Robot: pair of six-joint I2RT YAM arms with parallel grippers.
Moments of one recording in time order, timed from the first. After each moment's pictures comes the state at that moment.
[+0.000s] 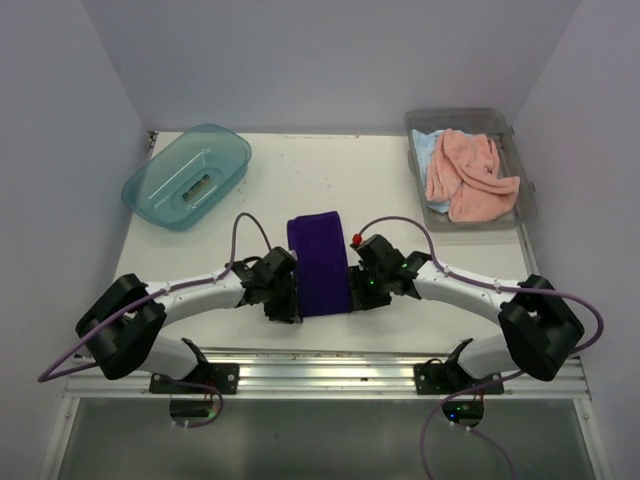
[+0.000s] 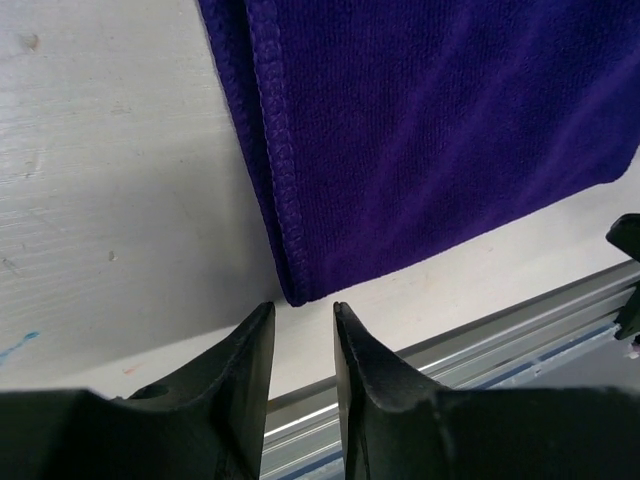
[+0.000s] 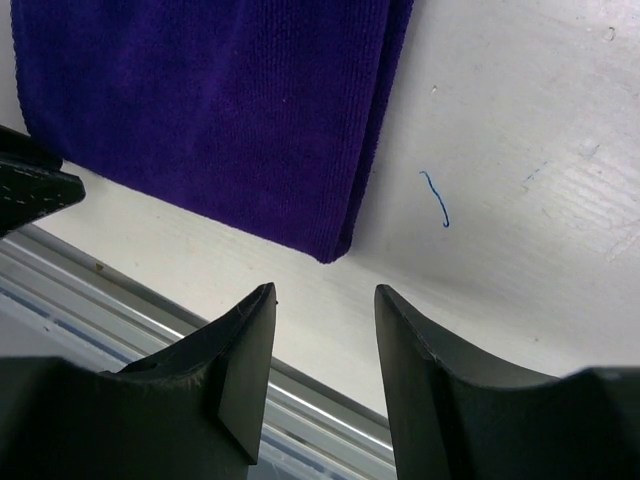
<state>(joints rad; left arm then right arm) -0.79 1.39 0.66 -0.42 0.16 -0.86 0.77 1.39 0.75 -0.47 -0.15 0.57</state>
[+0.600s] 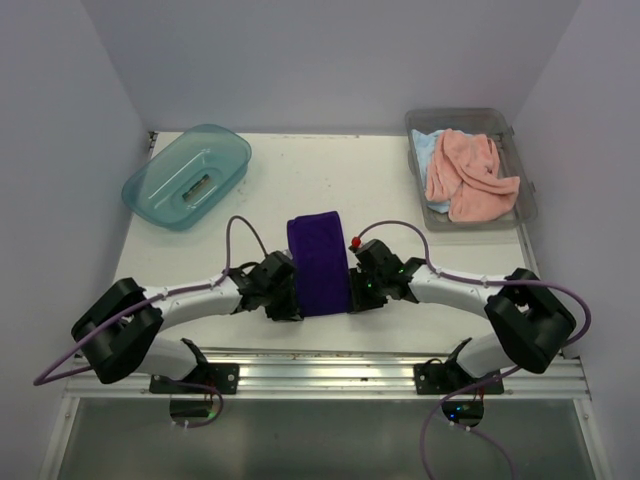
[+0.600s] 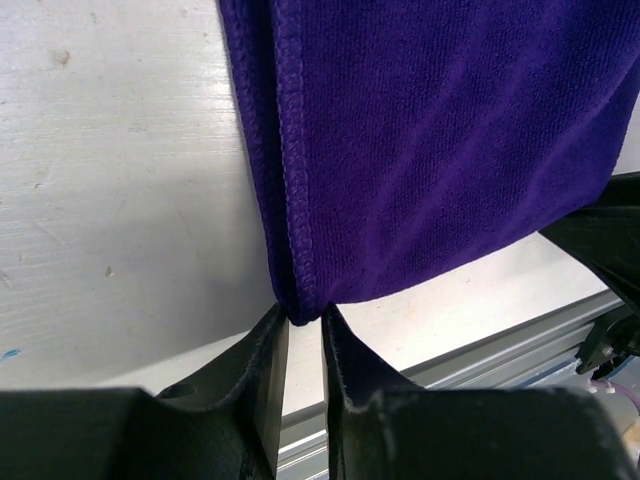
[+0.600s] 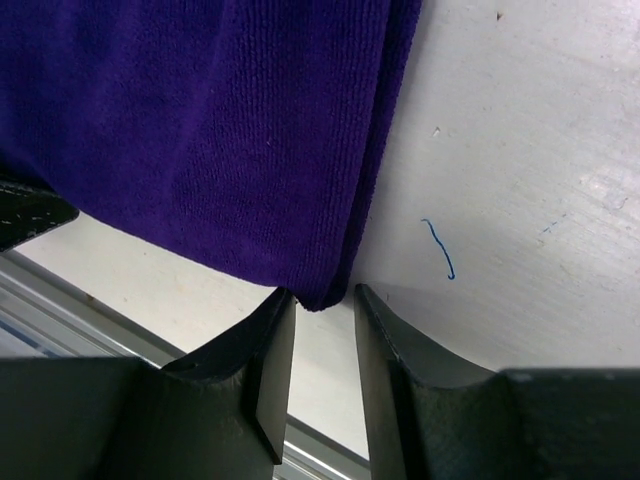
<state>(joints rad) -0.81 1.38 0.60 -0.32 0.10 -0.97 0.77 1.45 0.68 -0.31 -0.15 0.59</state>
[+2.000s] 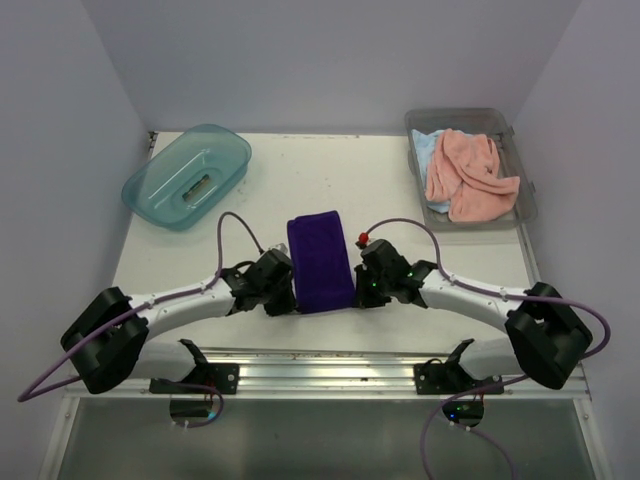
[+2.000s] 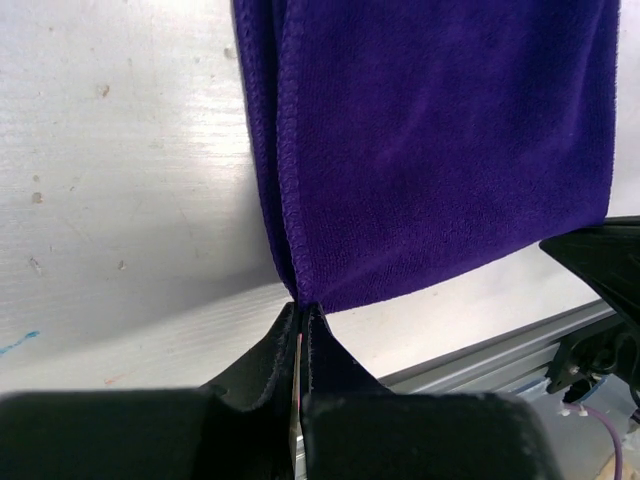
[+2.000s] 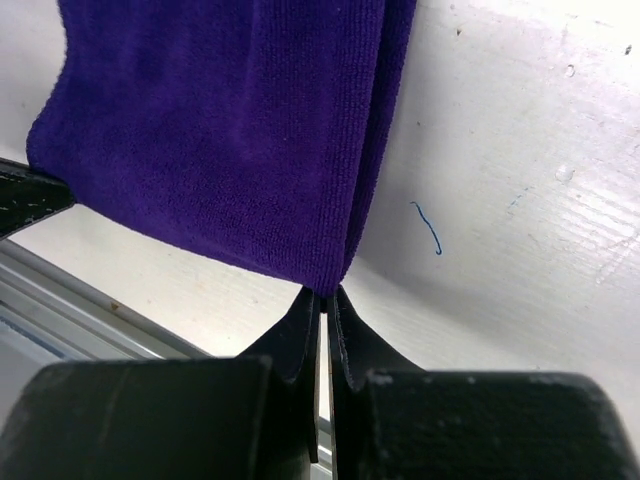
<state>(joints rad) -0.81 1.30 0.59 -0.32 0.03 -1.01 0.78 1.35 0.66 -0.31 -0.09 0.64</state>
